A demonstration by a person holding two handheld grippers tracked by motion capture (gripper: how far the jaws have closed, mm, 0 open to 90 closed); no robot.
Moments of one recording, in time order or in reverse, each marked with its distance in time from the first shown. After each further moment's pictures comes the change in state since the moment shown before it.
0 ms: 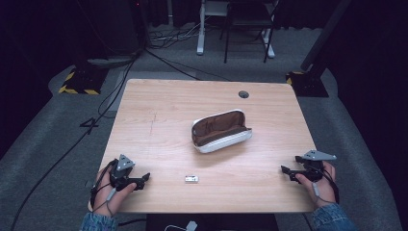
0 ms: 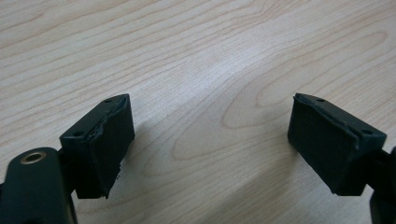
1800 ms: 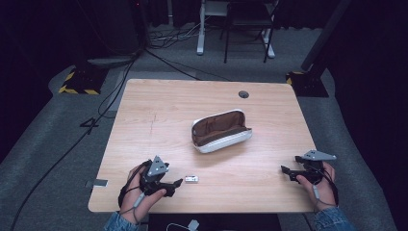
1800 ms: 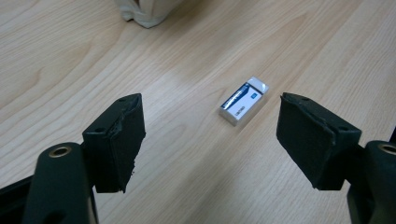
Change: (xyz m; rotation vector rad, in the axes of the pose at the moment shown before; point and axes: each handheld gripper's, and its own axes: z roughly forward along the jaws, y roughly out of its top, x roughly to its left) left arm -0.095 0.055 -0.003 -0.057 -0.224 0.181; right arm 0.000 0.000 0.000 -0.001 0.003 -0.003
